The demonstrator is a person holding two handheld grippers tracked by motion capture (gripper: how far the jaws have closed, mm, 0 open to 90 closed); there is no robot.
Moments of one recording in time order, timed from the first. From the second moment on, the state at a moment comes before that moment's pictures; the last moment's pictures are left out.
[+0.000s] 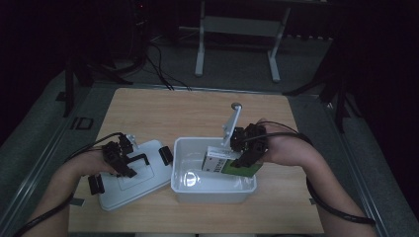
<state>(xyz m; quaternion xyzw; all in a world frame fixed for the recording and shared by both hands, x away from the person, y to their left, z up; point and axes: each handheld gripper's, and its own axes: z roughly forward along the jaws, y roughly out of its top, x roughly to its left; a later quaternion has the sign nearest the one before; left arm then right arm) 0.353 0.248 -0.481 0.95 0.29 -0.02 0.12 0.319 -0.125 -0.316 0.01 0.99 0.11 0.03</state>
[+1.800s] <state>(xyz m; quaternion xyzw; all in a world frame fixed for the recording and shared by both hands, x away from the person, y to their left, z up) 0.355 0.247 -0.490 0.95 0.30 -0.02 0.12 0.338 -0.102 -0.450 0.00 1.00 0.04 -0.04</state>
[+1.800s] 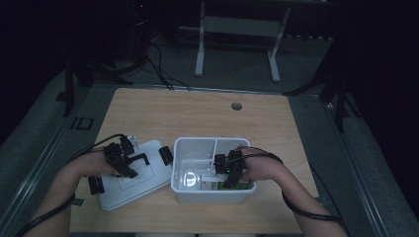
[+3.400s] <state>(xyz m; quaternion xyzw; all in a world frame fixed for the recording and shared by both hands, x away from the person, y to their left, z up) 0.356 0.242 -0.488 0.95 0.28 -0.01 0.11 0.346 -0.198 -0.373 0.09 0.99 0.11 0.01</state>
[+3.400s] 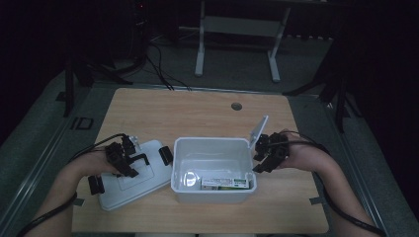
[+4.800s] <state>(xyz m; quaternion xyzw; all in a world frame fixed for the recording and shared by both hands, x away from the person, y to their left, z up) 0.366 0.239 -0.480 0.96 0.27 0.00 0.11 0.358 -0.268 -0.459 0.17 0.98 0.07 0.05</state>
